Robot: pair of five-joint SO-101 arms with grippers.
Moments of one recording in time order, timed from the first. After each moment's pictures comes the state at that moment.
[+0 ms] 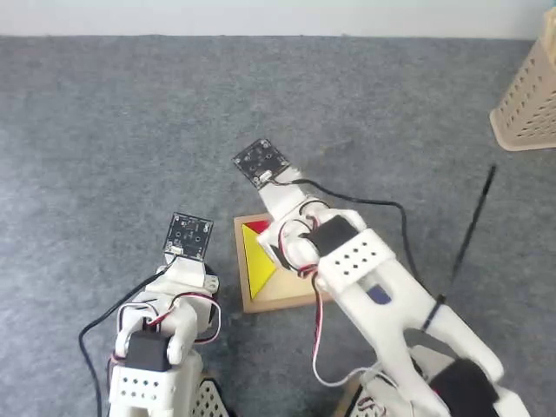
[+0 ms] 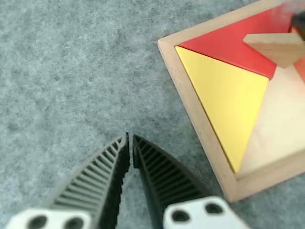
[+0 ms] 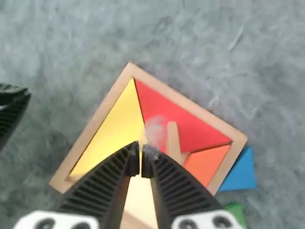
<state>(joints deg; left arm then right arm) 1.1 -103.4 97.6 72.0 -0.7 -40.5 -20.7 39.4 51.0 4.8</state>
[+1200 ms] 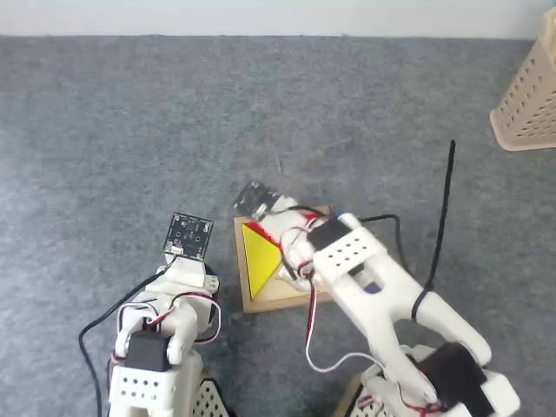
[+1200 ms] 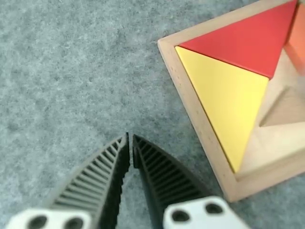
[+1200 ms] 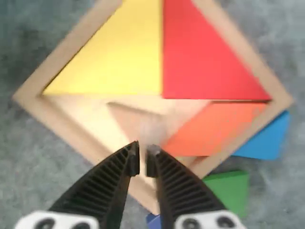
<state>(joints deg) 1.1 -103.4 97.6 72.0 -0.7 -39.6 -15.5 44.5 57.5 20.9</state>
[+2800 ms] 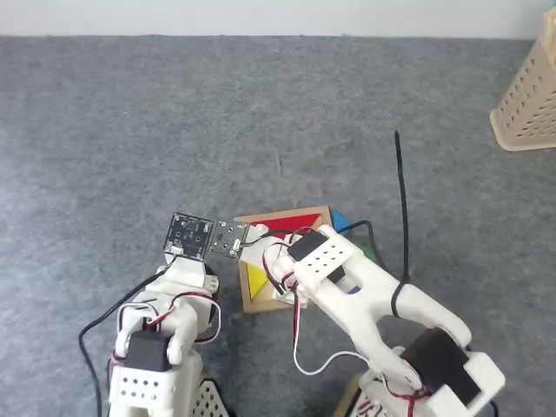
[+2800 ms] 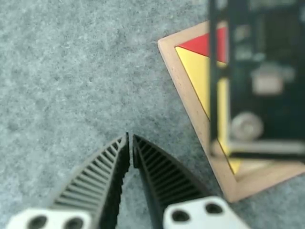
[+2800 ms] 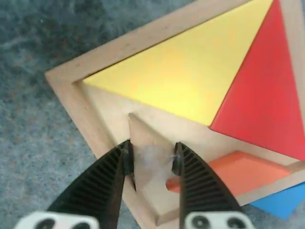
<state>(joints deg) 1.1 -103.4 97.6 72.0 -0.7 -44.3 -8.7 45.6 52.0 34.6</state>
